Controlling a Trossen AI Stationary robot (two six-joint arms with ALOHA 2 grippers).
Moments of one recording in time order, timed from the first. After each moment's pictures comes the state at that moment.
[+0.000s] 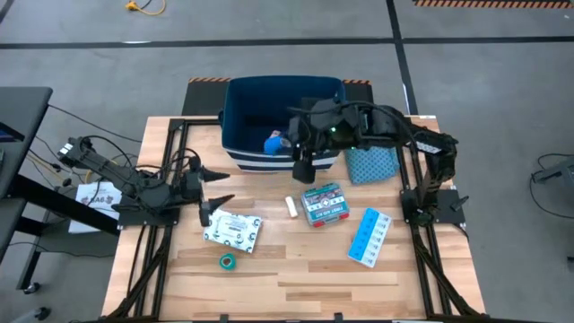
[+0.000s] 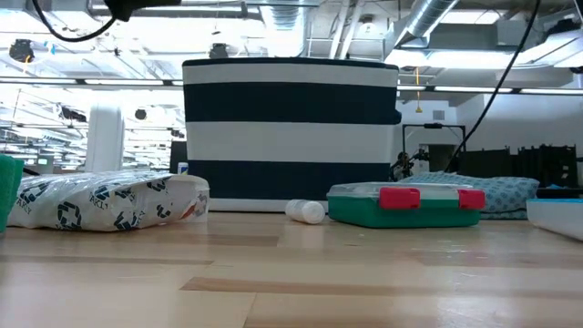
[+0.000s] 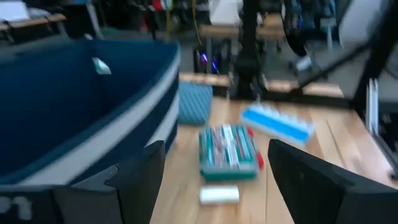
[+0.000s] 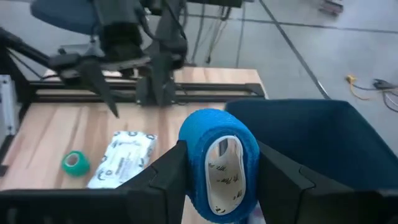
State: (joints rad) left arm -0.47 0.73 0.67 -0.15 -0.75 -0.16; right arm 0.02 1.84 2.36 -1.05 0.17 -0.10
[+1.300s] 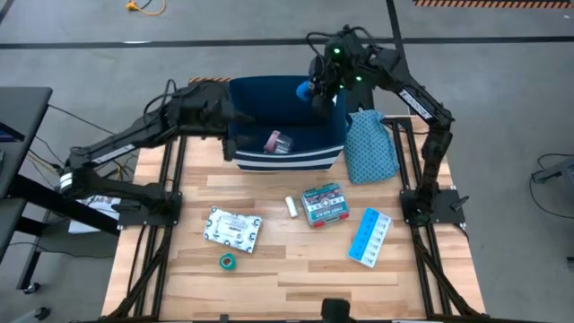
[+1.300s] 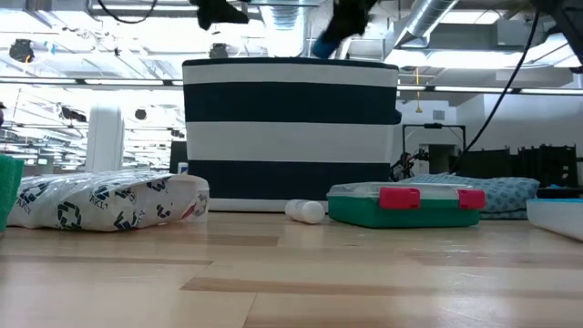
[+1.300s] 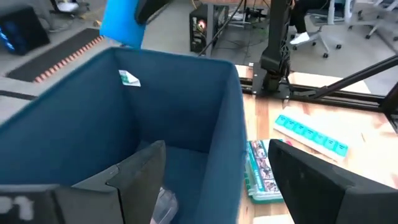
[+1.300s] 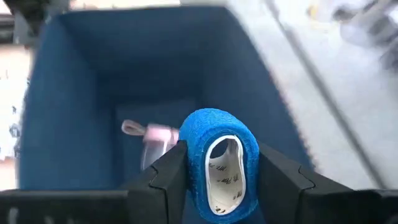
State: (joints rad) left arm 0.45 1.15 1.26 -0.46 0.23 0.08; right arm -0.56 1.88 2.33 -1.20 -0.14 -0.38
